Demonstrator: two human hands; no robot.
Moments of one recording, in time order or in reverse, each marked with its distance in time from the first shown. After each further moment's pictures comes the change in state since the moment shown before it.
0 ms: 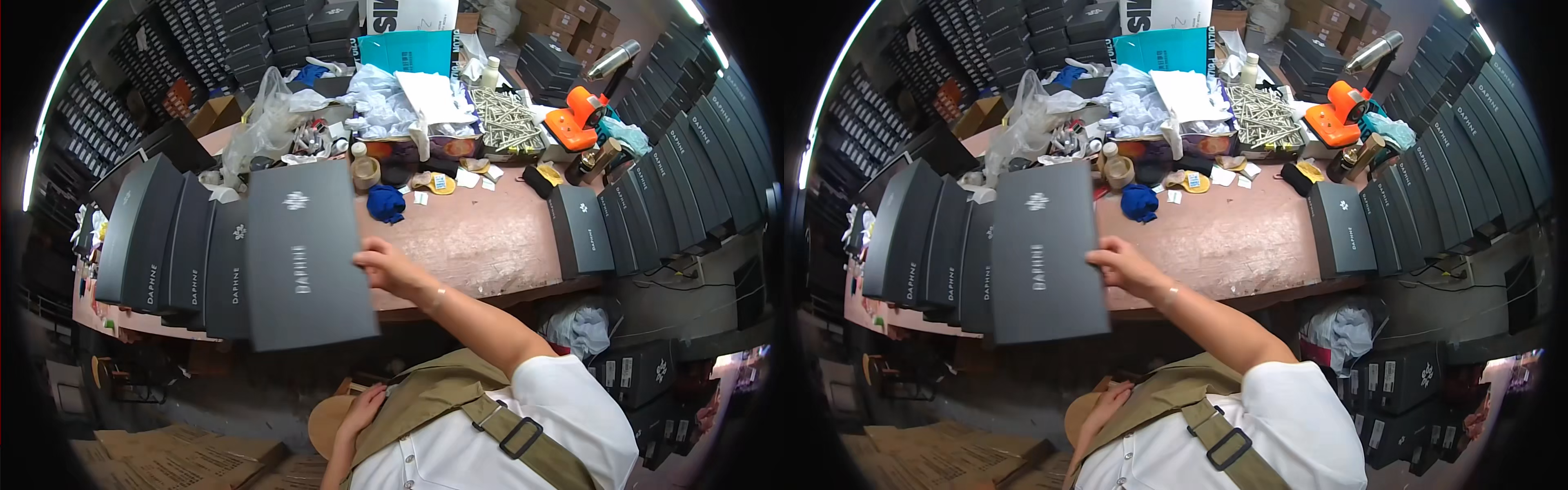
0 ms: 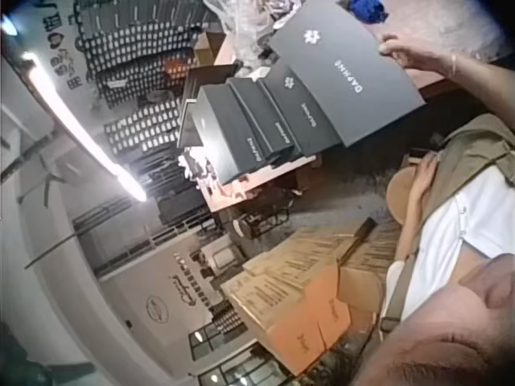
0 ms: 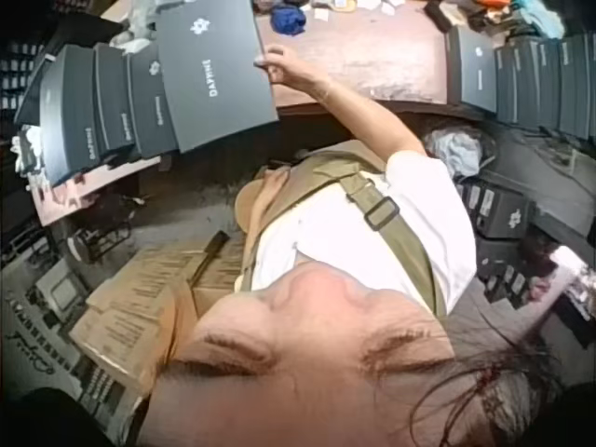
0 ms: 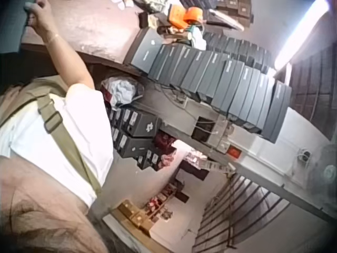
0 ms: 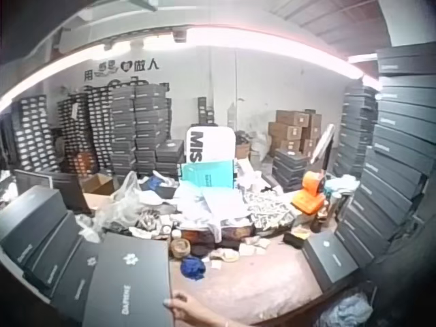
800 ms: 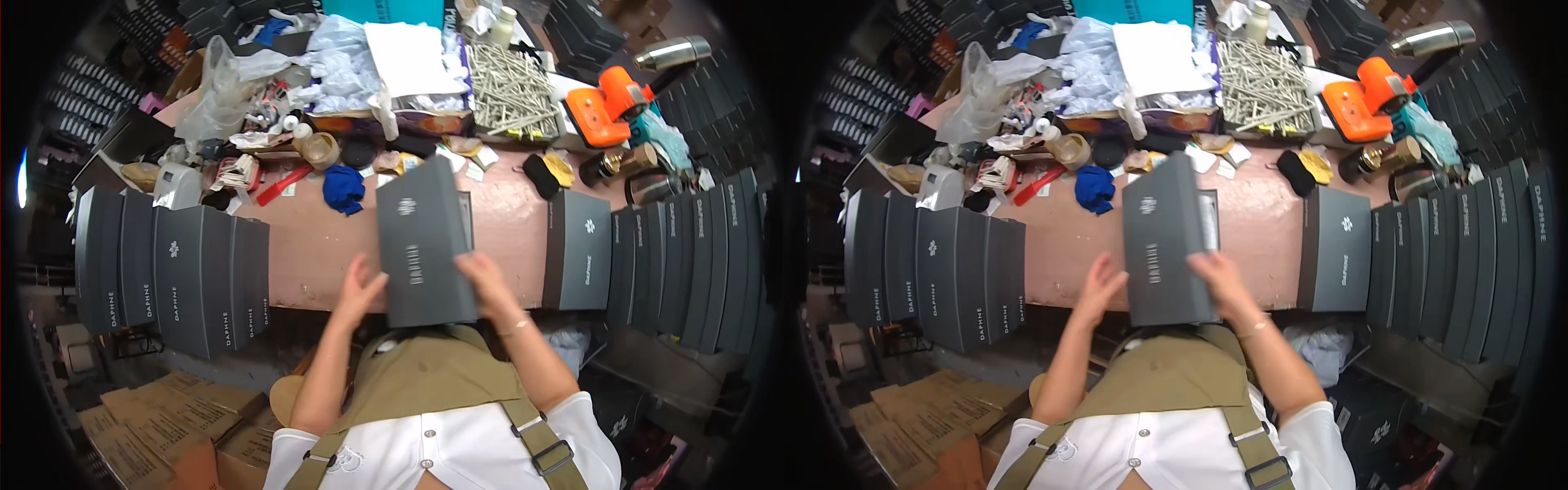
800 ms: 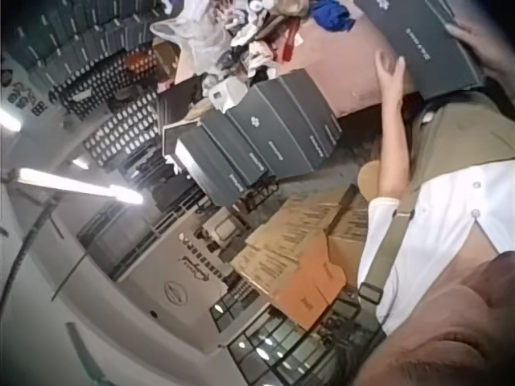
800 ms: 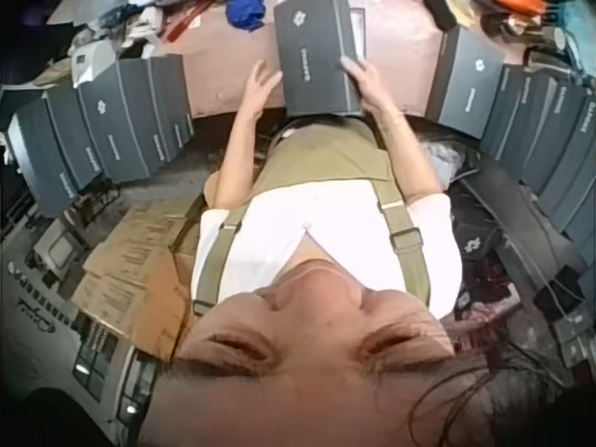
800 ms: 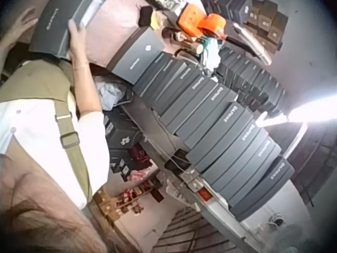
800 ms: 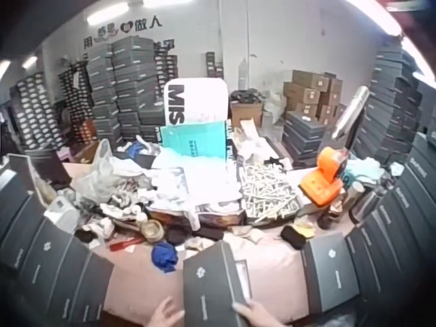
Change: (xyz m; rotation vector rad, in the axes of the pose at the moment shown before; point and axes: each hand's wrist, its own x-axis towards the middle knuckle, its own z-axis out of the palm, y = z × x) left_hand 0.279 0.175 0.086 -0.492 0.210 0.003; right_hand -0.126 -0.091 -0.240 -0.155 0.475 0.140
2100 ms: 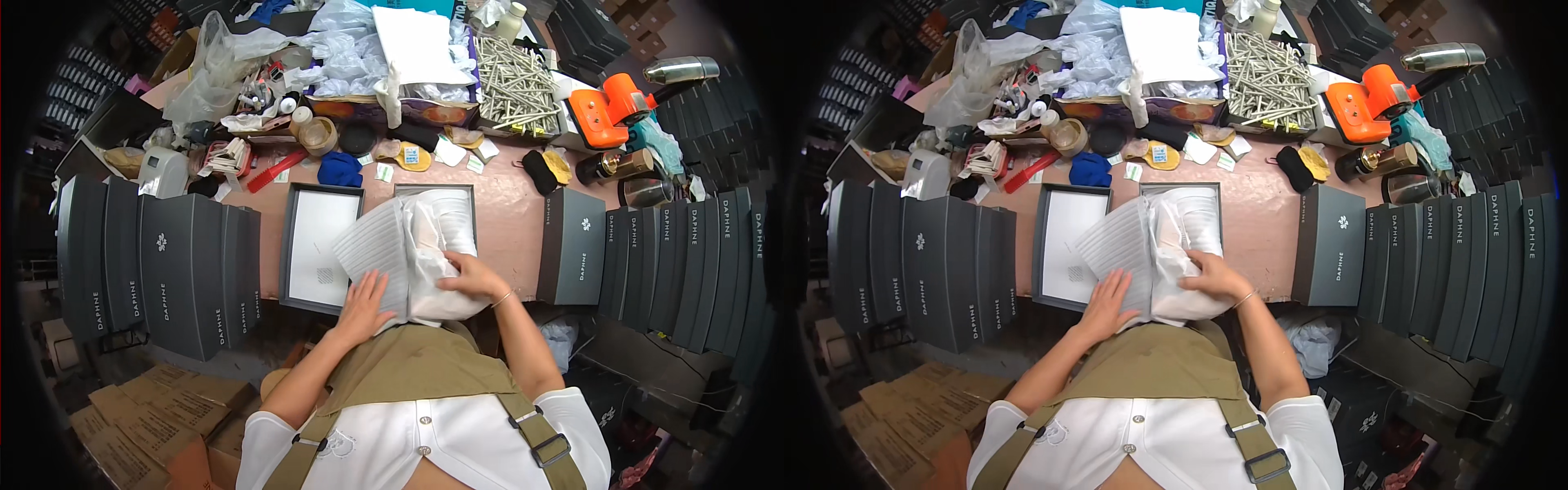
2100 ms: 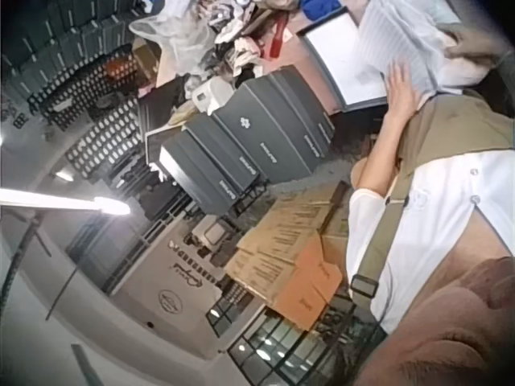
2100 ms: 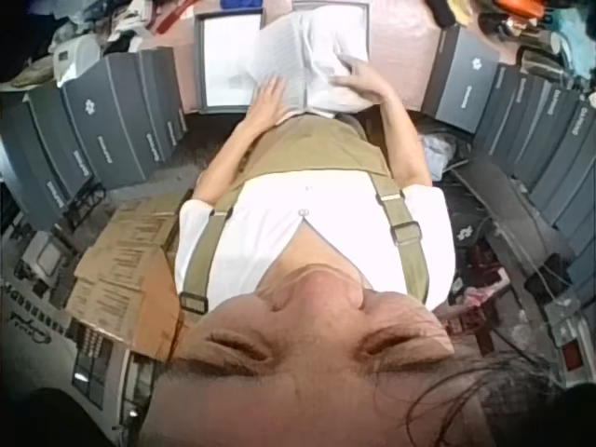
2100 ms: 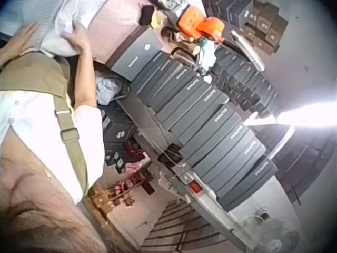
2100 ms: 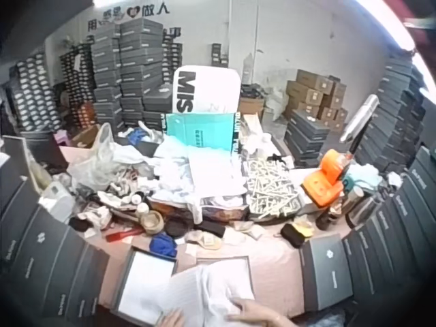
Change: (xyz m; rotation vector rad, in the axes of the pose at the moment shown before) left_hand -0.029 -0.009 -0.014 1.261 -0.362 0.277; right_hand 0.054 0.026 -0.030 -0.699 -0.284 -0.018
